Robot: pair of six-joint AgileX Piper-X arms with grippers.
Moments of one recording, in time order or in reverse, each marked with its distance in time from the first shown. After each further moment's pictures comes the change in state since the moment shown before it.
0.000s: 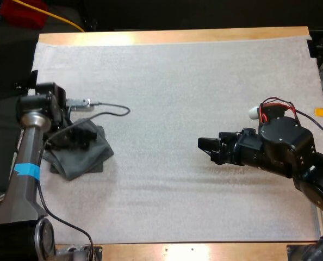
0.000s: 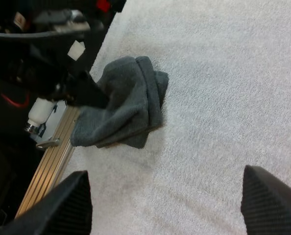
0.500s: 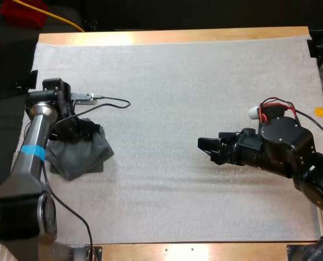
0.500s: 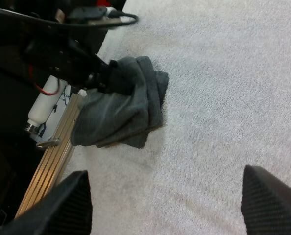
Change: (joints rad) left arm 0.000 0.116 -0.082 -0.125 0.003 0.000; right arm 0.000 0.000 0.000 0.000 0.000 0.000
